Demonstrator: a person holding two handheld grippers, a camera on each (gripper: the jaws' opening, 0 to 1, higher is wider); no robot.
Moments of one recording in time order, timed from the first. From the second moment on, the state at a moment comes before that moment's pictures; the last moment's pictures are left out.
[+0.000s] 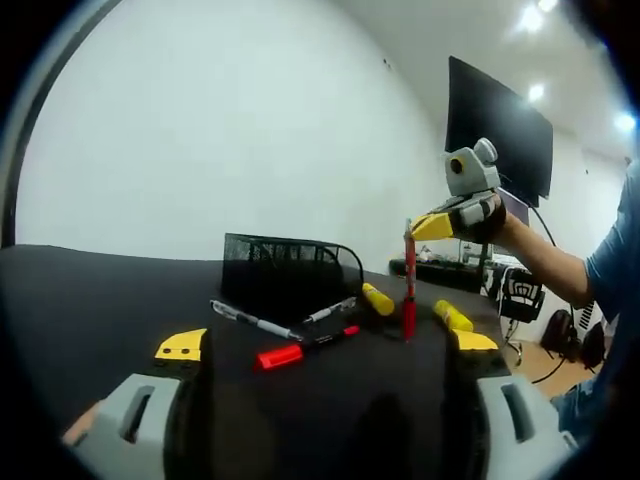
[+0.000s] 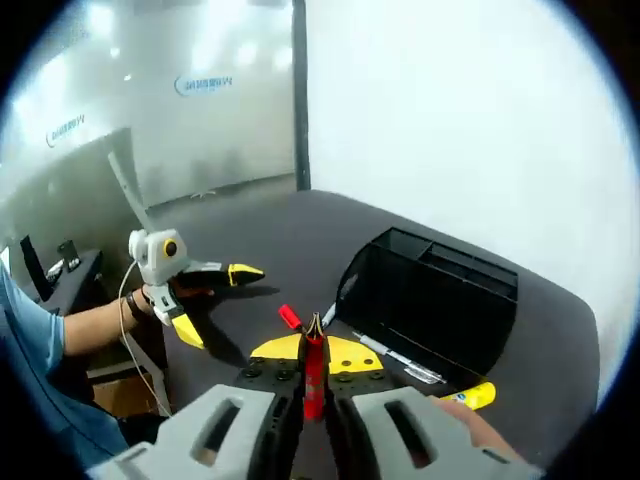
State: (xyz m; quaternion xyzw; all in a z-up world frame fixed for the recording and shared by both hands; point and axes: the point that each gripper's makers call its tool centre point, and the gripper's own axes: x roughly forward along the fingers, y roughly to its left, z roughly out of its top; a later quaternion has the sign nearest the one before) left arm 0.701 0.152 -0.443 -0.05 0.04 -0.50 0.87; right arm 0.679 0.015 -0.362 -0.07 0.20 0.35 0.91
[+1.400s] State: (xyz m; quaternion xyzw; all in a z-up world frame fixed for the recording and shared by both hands) left arm 0.699 0.153 -0.440 -0.05 0.03 -0.50 0.86; right arm 0.720 0.006 -0.307 -0.06 0.15 0.32 0.93
